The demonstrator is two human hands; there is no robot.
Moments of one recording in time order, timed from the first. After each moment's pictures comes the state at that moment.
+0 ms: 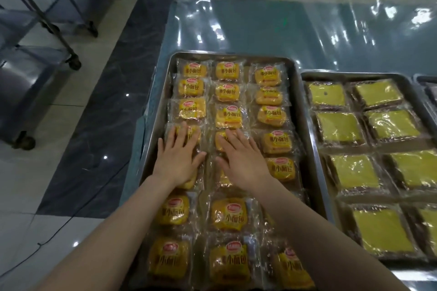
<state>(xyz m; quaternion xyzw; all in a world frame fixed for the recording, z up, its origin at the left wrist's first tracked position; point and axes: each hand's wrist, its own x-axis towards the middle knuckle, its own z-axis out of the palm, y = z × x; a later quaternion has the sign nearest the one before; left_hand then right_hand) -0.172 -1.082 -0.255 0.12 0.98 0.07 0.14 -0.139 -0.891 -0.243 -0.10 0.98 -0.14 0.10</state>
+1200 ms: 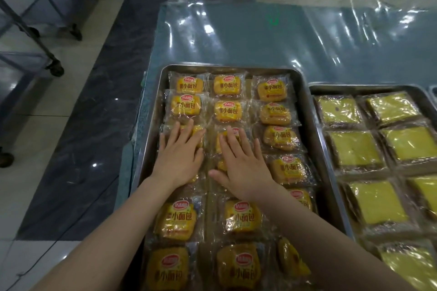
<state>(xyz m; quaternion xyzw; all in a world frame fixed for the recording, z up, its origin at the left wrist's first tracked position) -0.252 -1.067 -0.256 0.18 0.97 0.13 0.08 -0.199 -0.892 -0.250 -0.10 0.99 -0.09 0.11</state>
